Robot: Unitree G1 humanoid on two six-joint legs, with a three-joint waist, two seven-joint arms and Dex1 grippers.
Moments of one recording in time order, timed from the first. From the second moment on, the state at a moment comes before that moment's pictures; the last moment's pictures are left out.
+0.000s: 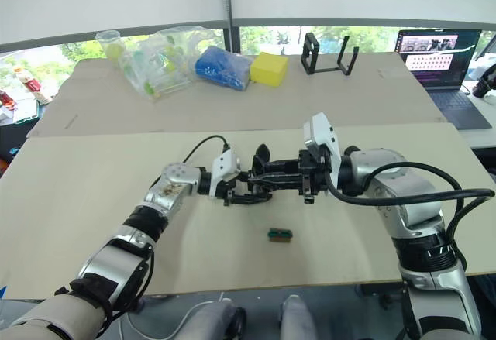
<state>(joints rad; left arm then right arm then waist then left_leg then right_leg) -0.82 0.25 -0.28 0.77 -0.11 -0.09 -1.21 -0.57 -0.64 0.06 -0.22 0.60 0.53 1.18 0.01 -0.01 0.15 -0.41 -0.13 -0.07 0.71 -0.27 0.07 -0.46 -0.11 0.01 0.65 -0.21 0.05</state>
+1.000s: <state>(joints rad) -0.77 0.25 -0.28 0.69 -0.08 -0.09 -1.26 -0.55 -0.51 0.15 0.10 0.41 0.17 1.31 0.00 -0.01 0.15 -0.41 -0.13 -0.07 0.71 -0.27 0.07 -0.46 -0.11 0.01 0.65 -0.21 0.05</state>
